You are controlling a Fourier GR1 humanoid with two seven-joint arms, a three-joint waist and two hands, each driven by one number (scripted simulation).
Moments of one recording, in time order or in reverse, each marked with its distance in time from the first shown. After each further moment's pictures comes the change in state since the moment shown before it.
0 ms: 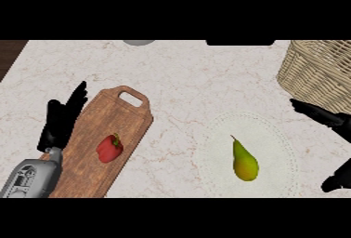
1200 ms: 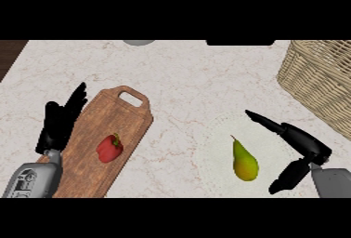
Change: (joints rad) left arm 0.024 -0.082 0.098 -0.050 -0.097 -0.089 0.028; right arm 0.005 0.271 0.095 0.019 0.262 -0.100 -0.030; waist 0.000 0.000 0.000
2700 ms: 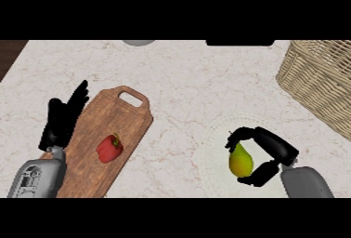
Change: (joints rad) left arm -0.027 -0.061 0.065 0.015 -0.070 -0.043 0.000; right arm -0.028 0.108 0.083 0.126 0.241 -0.155 -0.132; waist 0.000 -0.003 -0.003
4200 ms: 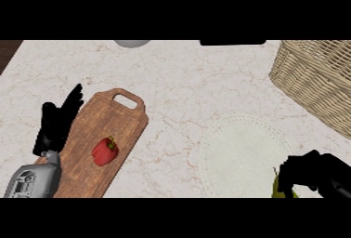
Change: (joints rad) left arm 0.033 0.005 0.025 -0.014 -0.002 -0.004 -0.001; right arm 0.331 -0.144 -0.045 -0.892 -0.018 0.041 0.216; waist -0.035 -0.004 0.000
